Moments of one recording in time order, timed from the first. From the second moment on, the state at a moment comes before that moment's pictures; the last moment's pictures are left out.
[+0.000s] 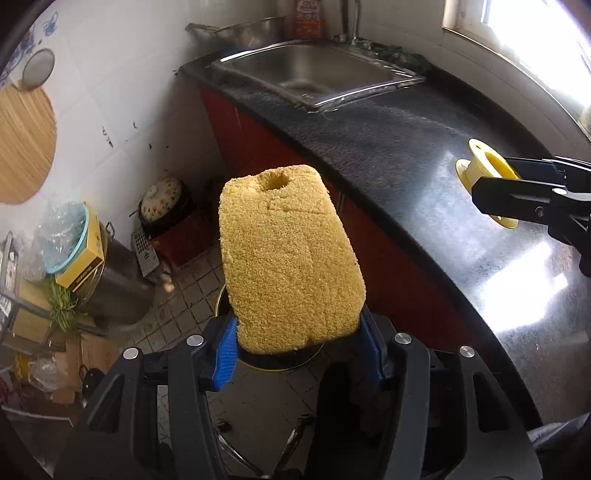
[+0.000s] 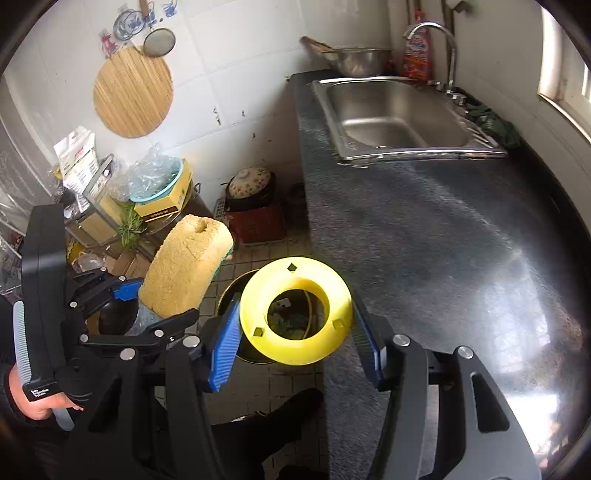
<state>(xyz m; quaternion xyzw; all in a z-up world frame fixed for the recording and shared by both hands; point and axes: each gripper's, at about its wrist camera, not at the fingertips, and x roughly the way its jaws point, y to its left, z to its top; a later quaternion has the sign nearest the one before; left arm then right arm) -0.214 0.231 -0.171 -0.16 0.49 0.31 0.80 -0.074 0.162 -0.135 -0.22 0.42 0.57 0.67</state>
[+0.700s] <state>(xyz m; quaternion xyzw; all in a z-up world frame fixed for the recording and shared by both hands) -0.253 0.338 -0.294 -0.27 0.53 0.33 0.73 -0.126 0.331 -0.263 -0.32 0.51 0.57 0.56</state>
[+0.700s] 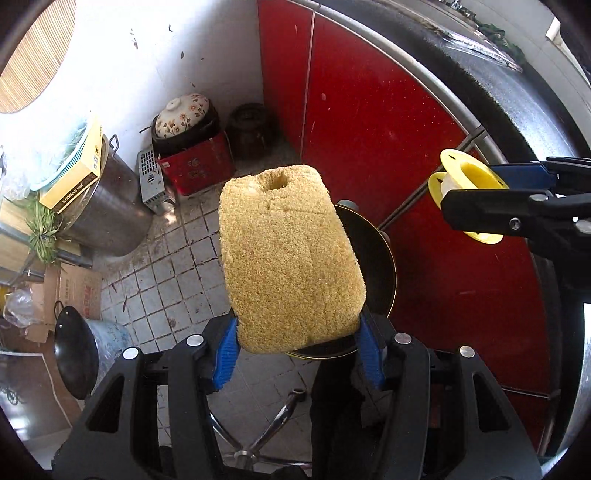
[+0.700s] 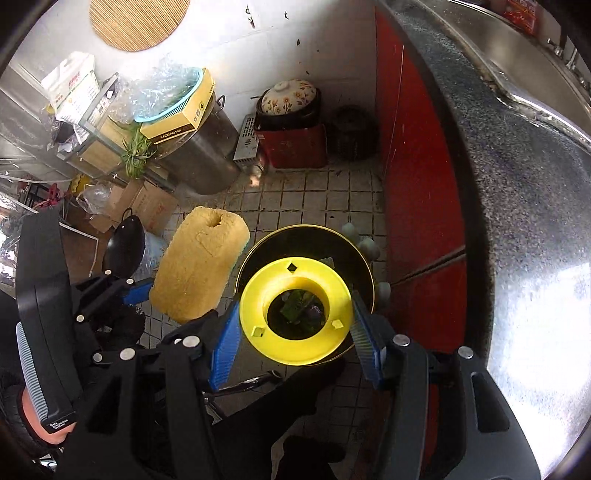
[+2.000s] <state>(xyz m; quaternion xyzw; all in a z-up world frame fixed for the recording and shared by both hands) -0.020 0.090 -0.113 -0.05 0.47 0.04 0.88 0.009 -0.101 -0.059 -0.09 0.46 0.20 0.86</state>
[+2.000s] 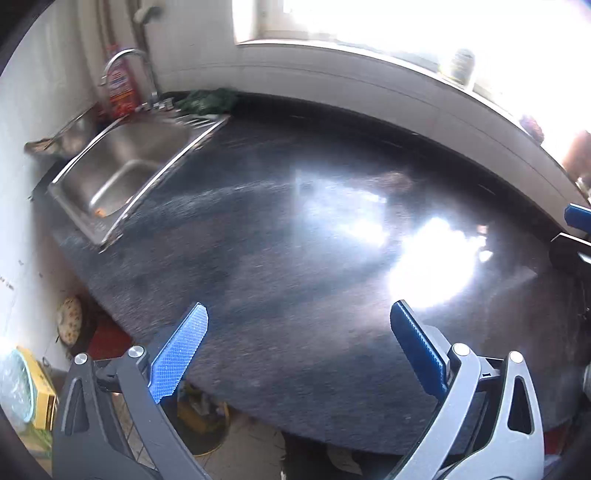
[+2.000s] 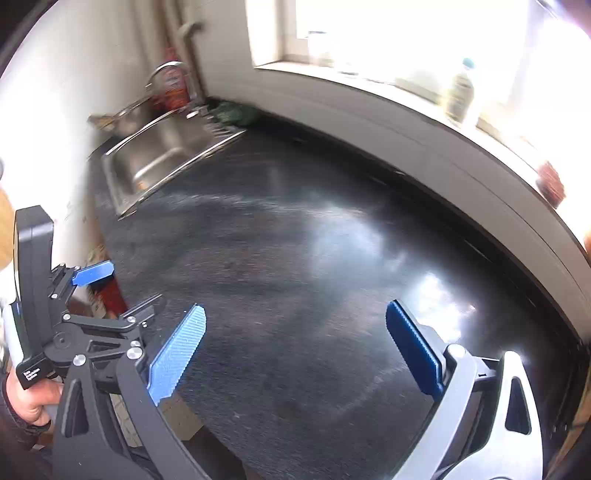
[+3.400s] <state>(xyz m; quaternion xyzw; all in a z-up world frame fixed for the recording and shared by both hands) 0.018 -0.098 -0.083 0.06 0.50 -0.06 0.86 -0.041 -0.351 -0.088 0.10 0.48 -0.03 0.87</state>
